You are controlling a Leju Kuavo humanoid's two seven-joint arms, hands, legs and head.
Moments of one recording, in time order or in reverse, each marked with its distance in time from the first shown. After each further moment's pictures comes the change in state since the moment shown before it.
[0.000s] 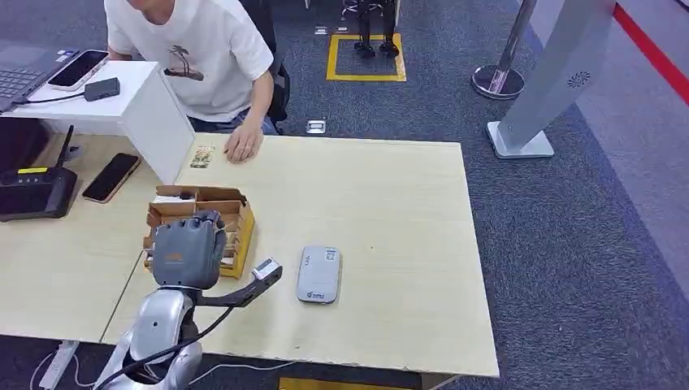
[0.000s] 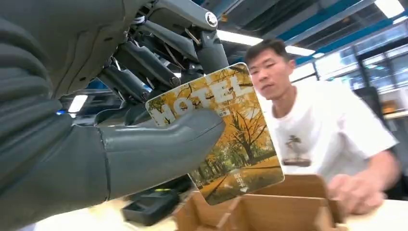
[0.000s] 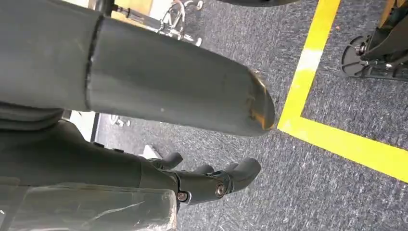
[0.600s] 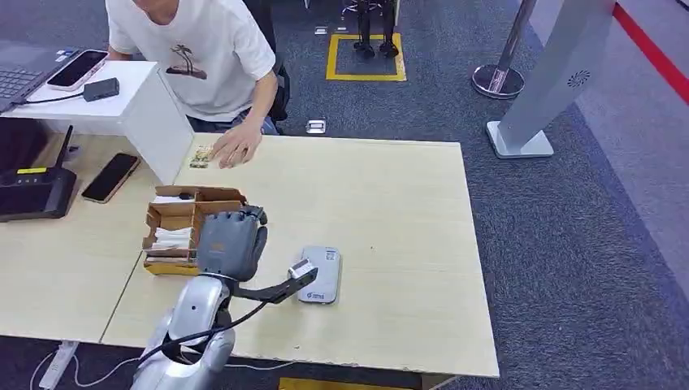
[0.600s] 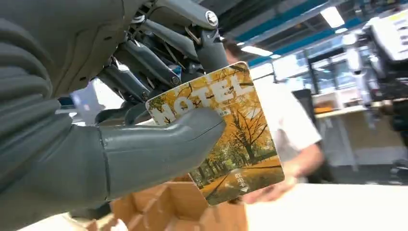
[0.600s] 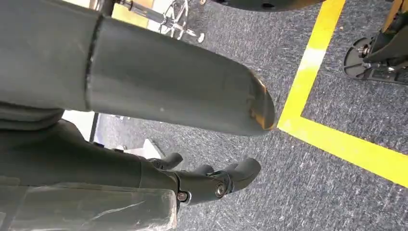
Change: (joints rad) left arm -0.077 -0.113 -0.049 0.158 0.000 0.021 -0.095; right arm -0.003 0.000 0.008 0.007 0.019 0.002 -0.003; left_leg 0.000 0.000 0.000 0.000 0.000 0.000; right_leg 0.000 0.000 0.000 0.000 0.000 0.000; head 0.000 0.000
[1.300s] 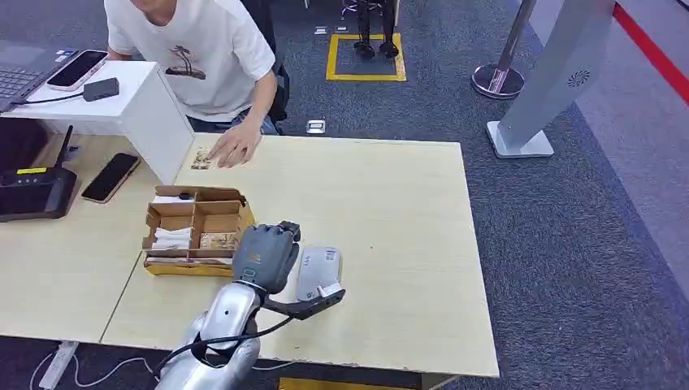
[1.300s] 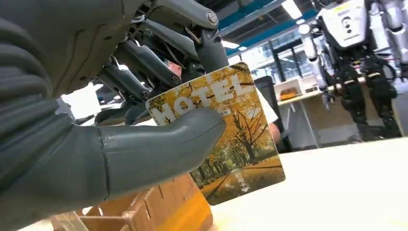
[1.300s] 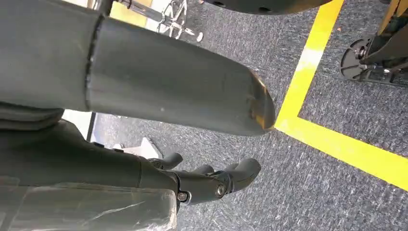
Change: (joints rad) left arm -0.026 -0.034 -0.095 0.133 0.000 -0.001 -0.021; right arm -0.001 0.000 0.008 0.001 0.000 0.003 -0.008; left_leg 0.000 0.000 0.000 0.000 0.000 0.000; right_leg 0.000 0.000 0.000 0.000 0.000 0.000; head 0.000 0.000
